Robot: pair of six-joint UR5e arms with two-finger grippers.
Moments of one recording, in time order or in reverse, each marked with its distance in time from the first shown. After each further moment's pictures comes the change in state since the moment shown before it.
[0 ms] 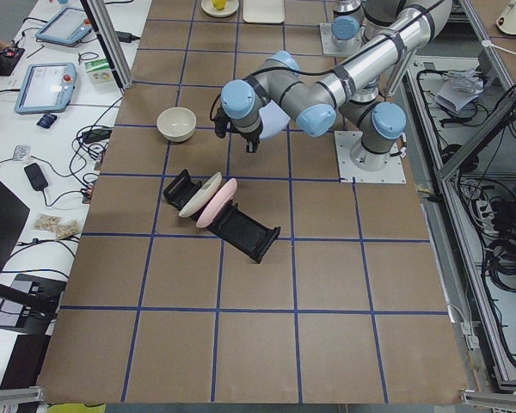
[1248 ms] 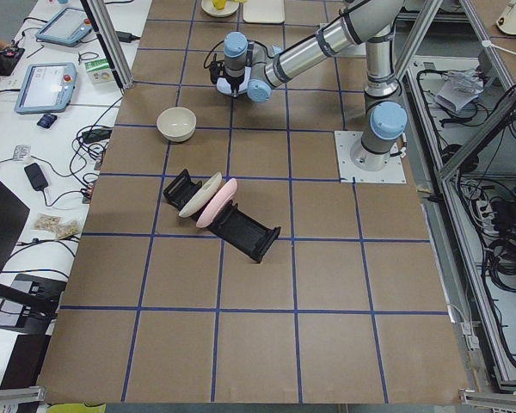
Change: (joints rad) left arm -0.616 -0.285 -0.188 0.865 -0.030 -0.765; right arm 0.195 -0.025 0.003 0.011 0.018 0.257
